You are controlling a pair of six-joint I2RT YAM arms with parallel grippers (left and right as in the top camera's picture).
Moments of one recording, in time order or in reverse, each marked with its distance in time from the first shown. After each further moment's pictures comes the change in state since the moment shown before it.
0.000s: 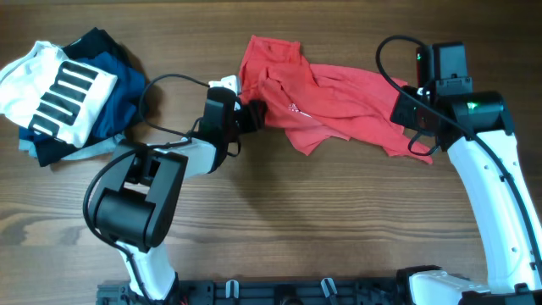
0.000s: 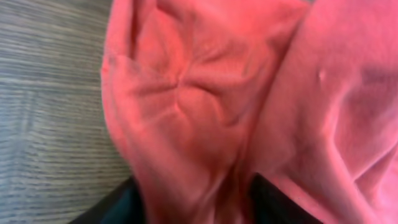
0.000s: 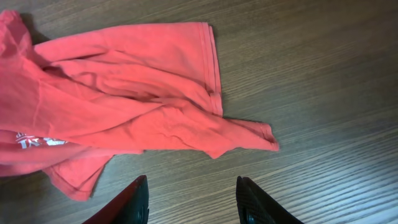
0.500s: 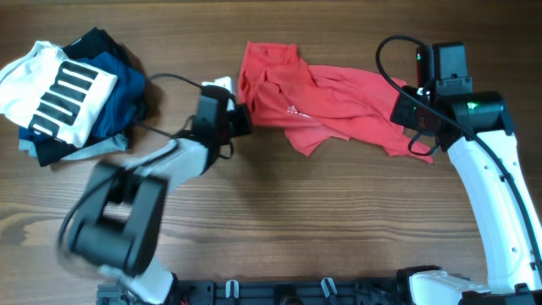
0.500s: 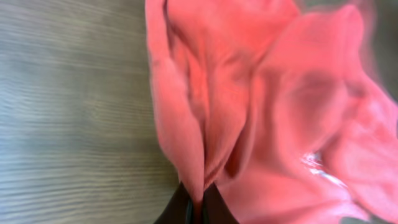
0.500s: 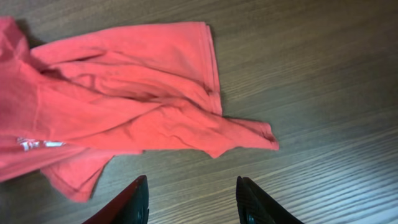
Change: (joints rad) left arm 0.034 -0.193 -0.005 -0.274 0.002 0.044; right arm 0.000 0.000 0.000 0.000 0.000 -0.001
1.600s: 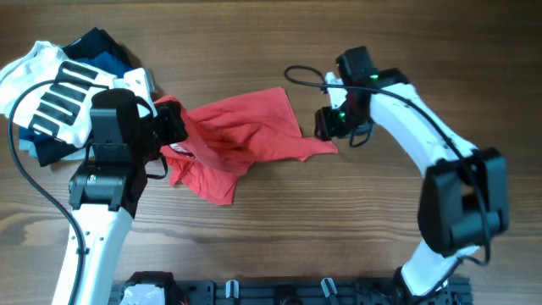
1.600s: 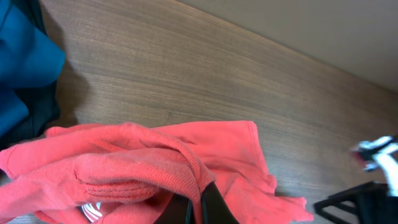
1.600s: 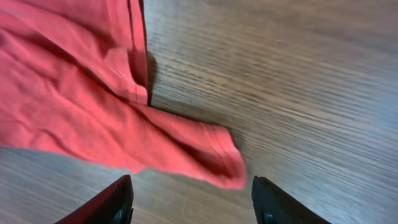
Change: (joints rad) left arm 0.265 -0.668 0.079 -0.643 -0.001 0.154; right arm 0.177 0.493 0.000 0.159 -0.422 -0.356
